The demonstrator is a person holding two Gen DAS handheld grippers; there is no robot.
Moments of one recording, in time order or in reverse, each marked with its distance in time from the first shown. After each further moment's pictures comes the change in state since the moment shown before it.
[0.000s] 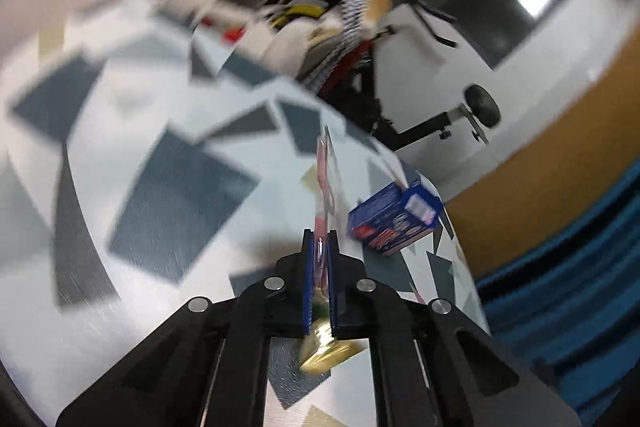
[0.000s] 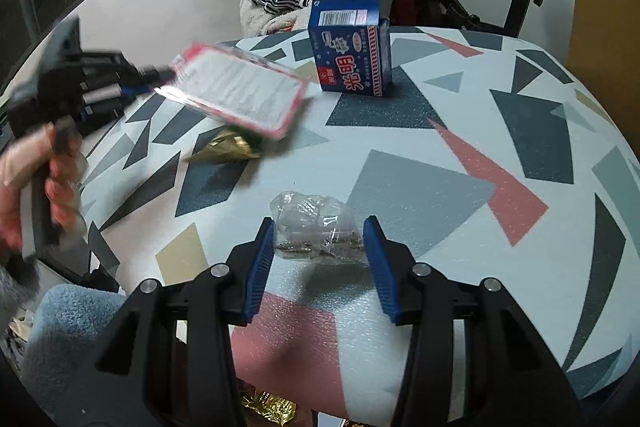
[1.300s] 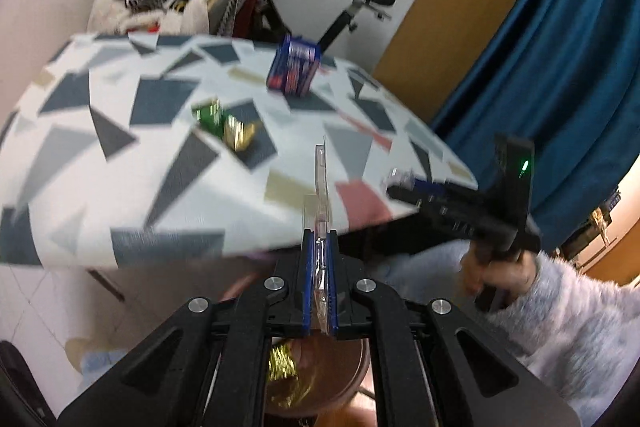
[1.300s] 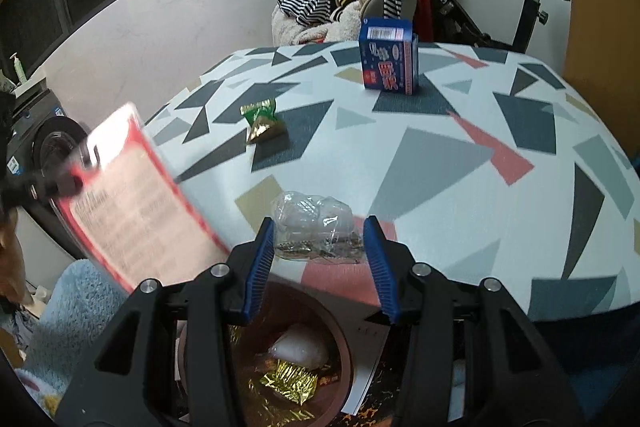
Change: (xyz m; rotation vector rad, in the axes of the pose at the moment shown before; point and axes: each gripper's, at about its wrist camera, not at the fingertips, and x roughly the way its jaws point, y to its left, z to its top) left arm -0.161 -0.031 -0.178 0.401 0.223 -0.109; right arm -0.072 0.048 -0.054 -0.041 -0.044 0.047
